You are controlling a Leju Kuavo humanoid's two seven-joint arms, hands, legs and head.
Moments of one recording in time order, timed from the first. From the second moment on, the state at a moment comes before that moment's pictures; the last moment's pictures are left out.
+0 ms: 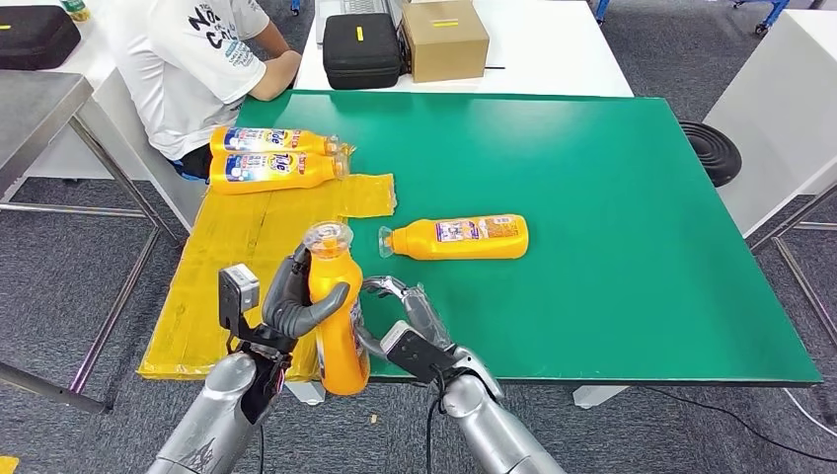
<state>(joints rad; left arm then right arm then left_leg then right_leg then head) -0.31 -0.09 -0.37 -1.08 0.10 -0.27 -0.44 -0.33 0.26 0.40 -0.85 0.47 -0.09 -0.69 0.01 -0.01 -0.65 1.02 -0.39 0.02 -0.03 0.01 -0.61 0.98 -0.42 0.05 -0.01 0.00</state>
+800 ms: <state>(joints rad) -0.34 -0.05 -0.32 -1.12 -0.01 -0.21 -0.39 -0.25 0.26 0.36 -1.04 0.32 -0.03 -0.69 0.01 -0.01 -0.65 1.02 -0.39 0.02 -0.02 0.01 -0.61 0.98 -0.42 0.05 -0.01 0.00</state>
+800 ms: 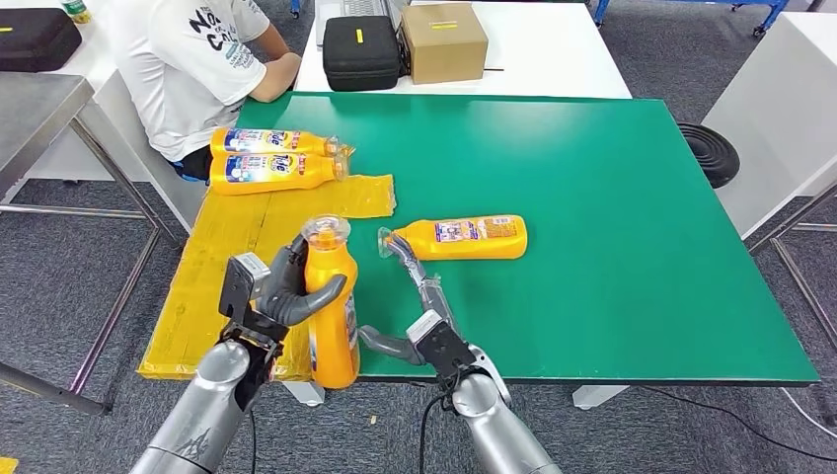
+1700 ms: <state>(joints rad) -0.61 0.15 -0.18 -1.24 -0.15 -0.13 -0.29 -0.16 0.24 0.20 -1.24 0.25 0.01 -0.66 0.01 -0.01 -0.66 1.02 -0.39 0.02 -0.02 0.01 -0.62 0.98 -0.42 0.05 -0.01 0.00</state>
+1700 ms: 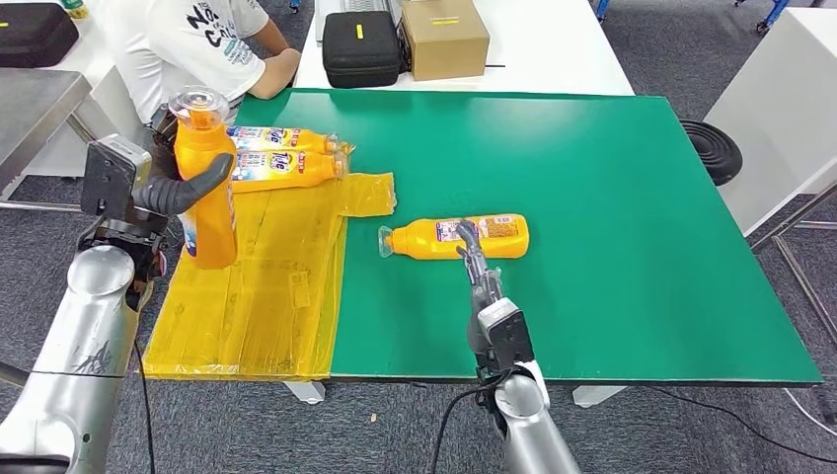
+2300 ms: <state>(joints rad) -0.59 0.39 -0.56 -1.14 -0.85 -0.12 -0.32 -0.02 0.21 0.02 -1.54 0.25 0.03 -0.68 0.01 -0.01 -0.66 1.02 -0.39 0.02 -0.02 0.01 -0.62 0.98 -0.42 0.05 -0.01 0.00</state>
